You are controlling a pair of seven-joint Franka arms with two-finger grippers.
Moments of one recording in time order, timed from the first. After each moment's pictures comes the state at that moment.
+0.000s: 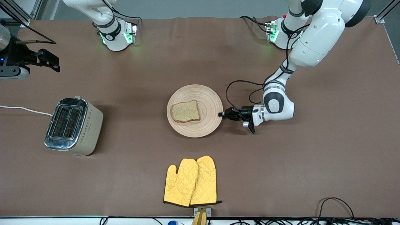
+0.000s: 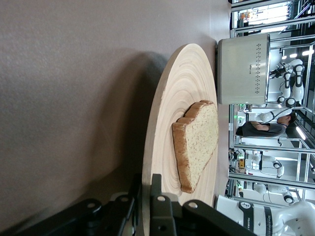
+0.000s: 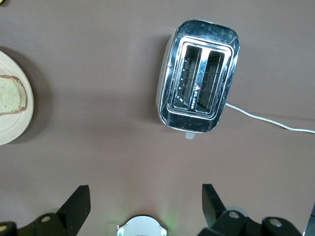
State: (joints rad) left arm -0.15 0.75 -0.28 -1.93 -1.52 2.22 1.09; right arm 0.09 -0.02 -0.02 -1.52 -0.06 1.37 -0.04
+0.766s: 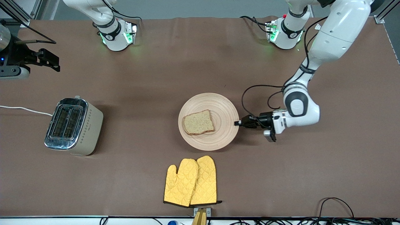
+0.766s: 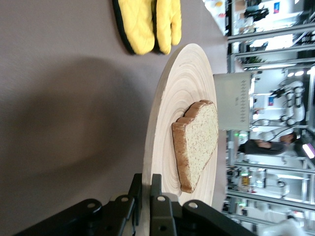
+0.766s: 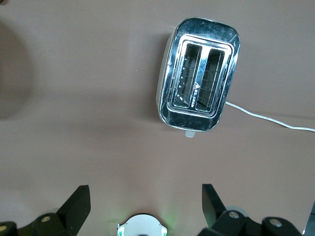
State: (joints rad) left arm 0.03 0.62 -0.28 -1.91 -1.34 2.14 0.90; right arm 0.09 -0.02 -0.02 -1.52 -0.06 1.36 -0.03
